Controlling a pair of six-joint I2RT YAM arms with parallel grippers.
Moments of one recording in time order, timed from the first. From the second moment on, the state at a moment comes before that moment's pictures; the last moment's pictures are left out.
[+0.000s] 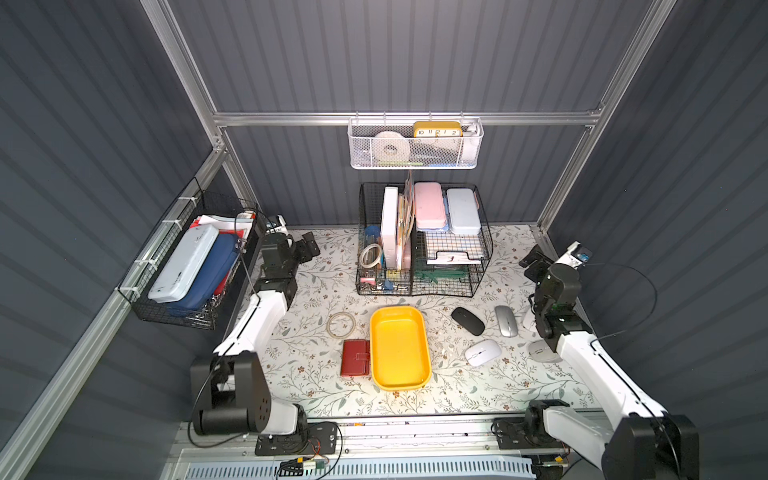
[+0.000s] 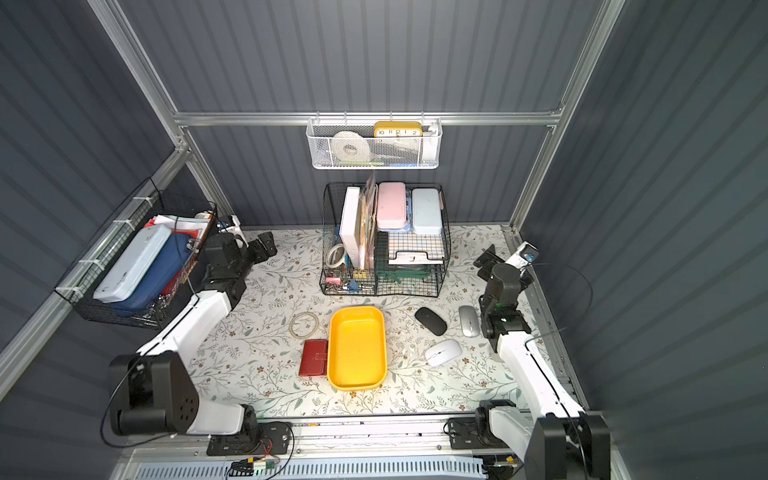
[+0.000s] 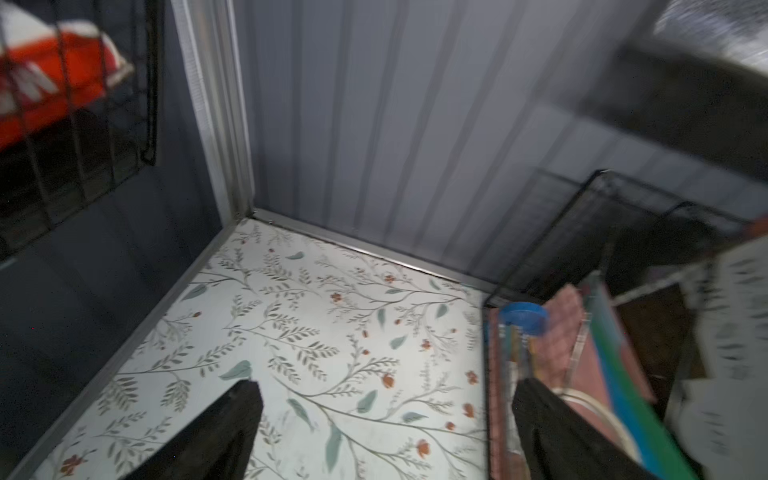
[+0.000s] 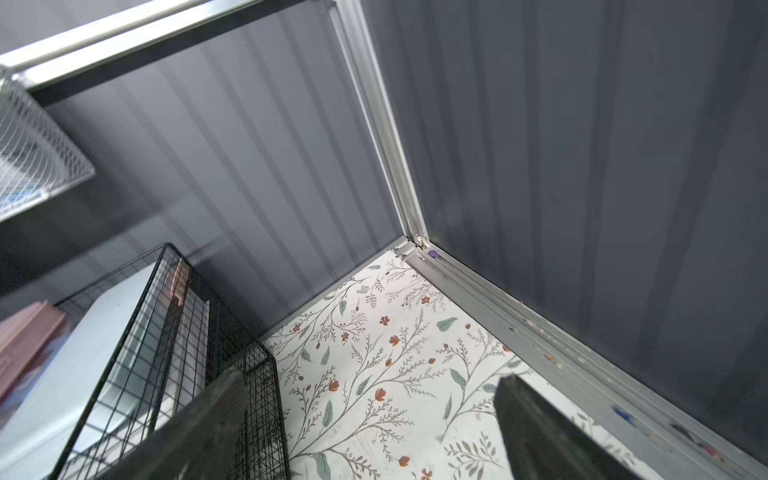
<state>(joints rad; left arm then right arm) 0.00 1.38 1.00 0.08 0.03 -0.26 0.00 1.06 0.67 0.19 0.46 0.47</state>
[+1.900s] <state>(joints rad) 0.00 1.08 0.90 -0.65 0.47 -0.36 0.44 1.40 0.73 -0.81 0.04 1.25</state>
